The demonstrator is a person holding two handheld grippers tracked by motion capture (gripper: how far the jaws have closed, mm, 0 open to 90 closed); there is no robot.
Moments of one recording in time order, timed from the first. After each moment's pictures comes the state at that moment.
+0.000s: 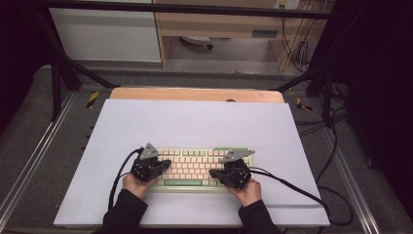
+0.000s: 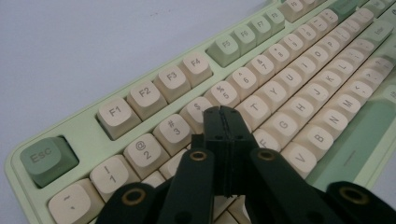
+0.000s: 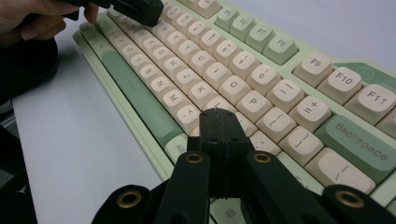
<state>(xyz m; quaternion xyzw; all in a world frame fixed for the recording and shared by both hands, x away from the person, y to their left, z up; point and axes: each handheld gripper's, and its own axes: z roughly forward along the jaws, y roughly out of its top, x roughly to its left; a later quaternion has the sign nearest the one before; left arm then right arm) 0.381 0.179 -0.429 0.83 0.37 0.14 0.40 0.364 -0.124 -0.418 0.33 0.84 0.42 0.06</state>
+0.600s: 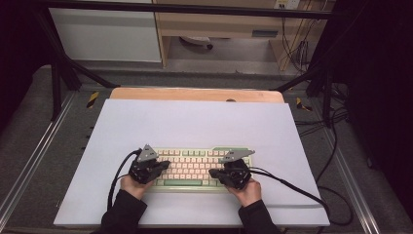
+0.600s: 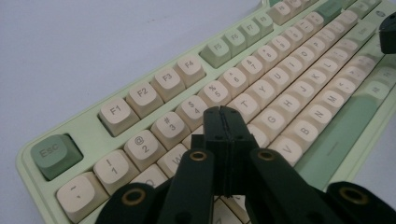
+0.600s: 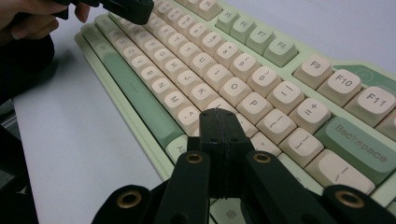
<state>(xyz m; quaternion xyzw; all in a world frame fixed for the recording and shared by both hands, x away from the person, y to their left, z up) 0.372 0.184 -0.423 0.83 0.36 0.15 0.41 0.363 -0.123 -0.417 0.33 0.84 0.42 0.06</state>
